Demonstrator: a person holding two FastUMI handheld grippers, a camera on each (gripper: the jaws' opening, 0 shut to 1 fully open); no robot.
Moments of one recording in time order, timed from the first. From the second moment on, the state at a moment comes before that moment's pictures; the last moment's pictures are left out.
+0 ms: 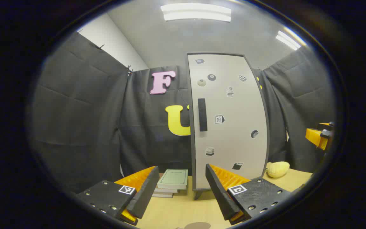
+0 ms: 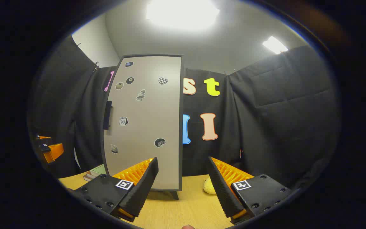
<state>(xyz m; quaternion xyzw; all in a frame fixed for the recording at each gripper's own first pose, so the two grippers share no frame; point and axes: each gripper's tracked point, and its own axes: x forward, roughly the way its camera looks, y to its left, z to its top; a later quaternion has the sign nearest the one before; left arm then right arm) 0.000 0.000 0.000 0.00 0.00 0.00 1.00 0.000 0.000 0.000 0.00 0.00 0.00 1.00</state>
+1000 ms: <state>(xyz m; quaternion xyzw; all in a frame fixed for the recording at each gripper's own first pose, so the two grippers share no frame) 0.001 0.005 -0.002 0.02 -0.02 0.05 1.00 0.023 0.033 0.013 0.00 -0.01 0.04 1.00</state>
